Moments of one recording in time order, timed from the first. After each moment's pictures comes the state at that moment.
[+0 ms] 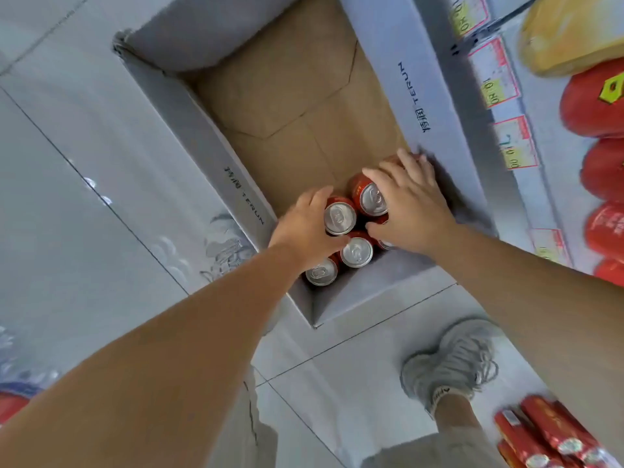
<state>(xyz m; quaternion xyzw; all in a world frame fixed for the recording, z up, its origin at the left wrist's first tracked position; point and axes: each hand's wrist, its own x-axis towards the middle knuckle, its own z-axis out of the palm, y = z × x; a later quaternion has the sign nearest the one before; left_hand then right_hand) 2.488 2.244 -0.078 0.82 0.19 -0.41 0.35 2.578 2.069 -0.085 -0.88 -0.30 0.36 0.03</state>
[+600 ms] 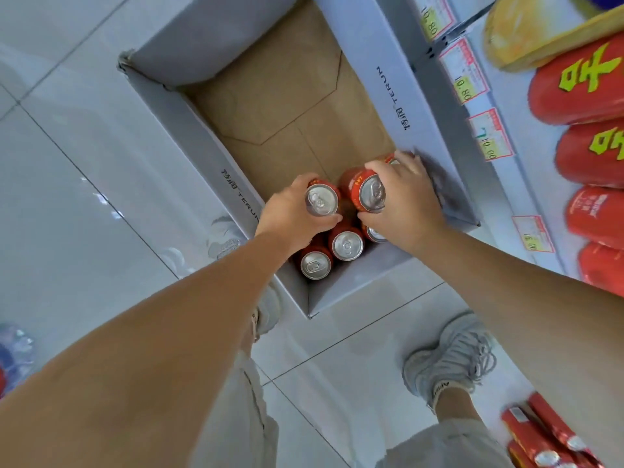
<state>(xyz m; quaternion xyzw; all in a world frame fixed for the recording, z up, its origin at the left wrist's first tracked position) 2.502 2.249 -0.054 0.83 0.26 -0.34 0.37 2.569 2.069 -0.062 -0.93 -0.20 0.27 0.15</state>
